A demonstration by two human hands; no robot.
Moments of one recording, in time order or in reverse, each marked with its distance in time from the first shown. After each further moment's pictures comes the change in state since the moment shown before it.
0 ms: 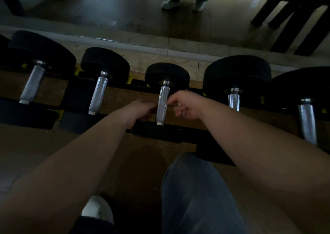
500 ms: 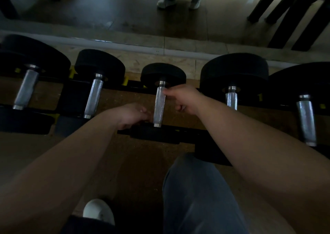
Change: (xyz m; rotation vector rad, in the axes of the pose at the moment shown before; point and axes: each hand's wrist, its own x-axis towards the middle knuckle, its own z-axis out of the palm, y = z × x) left_hand 0.003 -0.006 -0.019 0.297 -0.166 0.097; right_hand 0.006 -0.008 -0.006 -0.202 0.198 -0.234
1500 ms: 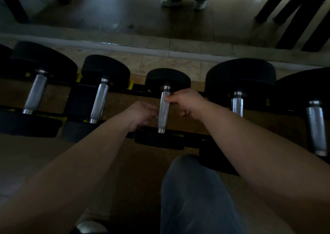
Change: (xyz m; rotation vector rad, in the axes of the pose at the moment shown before) left_hand 0.007 0.016 0.008 -0.194 0.180 -0.003; right_hand -0.007 -0.011 0.004 -0.087 0.005 0.023
